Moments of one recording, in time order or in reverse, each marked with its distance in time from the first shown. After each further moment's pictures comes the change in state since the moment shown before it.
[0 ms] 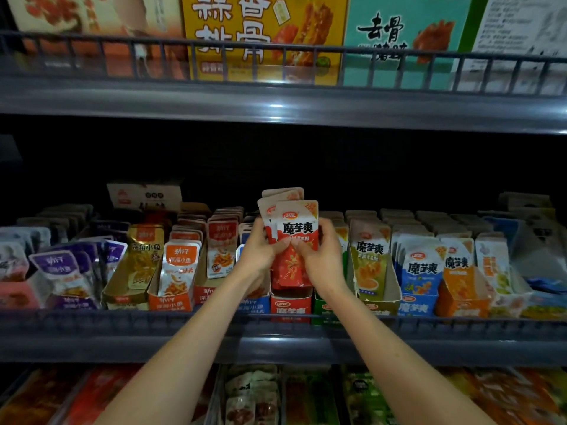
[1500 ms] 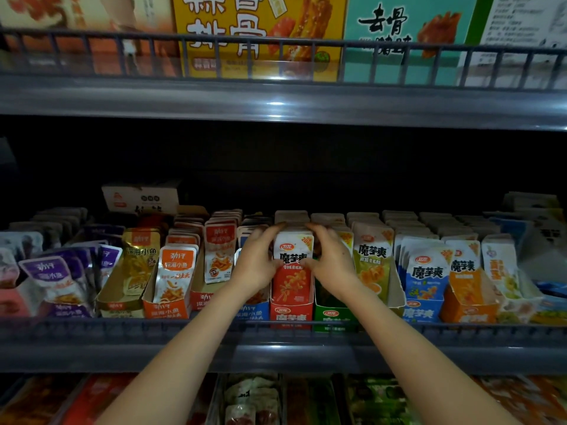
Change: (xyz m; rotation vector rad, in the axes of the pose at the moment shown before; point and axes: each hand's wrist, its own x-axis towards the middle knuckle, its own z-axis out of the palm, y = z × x) left_hand 0.016 -0.021 -0.015 0.866 -0.032 0.277; right_hand 0.022 0.014 -0.023 -0.676 -0.196 -0.117
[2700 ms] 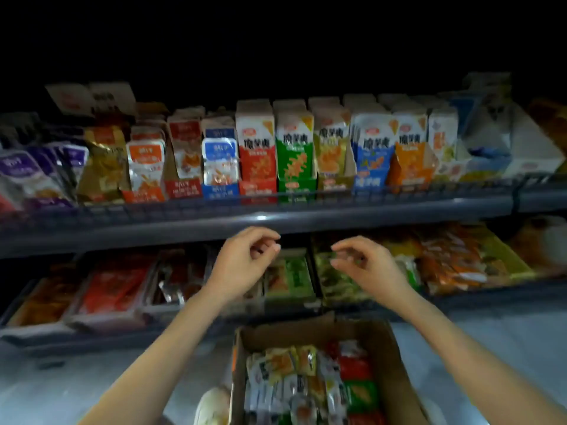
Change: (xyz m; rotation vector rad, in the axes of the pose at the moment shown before) left_hand -0.203 0.035 0.027 -0.188 -0.189 -0.033; right_hand -0.246 0.063 -0.052 0.187 -0.146 0.204
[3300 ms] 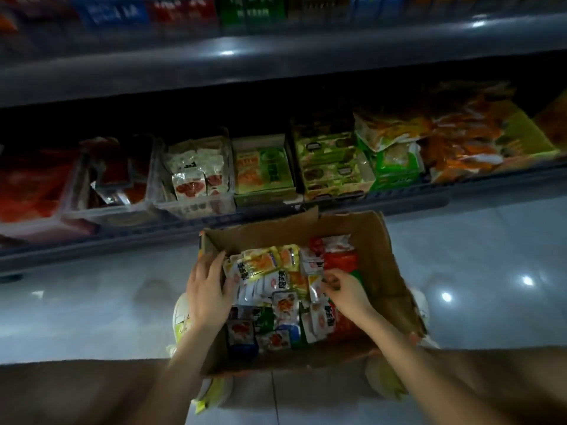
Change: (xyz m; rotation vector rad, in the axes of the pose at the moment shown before) left_hand -0.177 -0.190 0.156 0.450 -0.073 -0.477; right_hand -0.153 0.202 0.164 0.015 -0.322 0.703
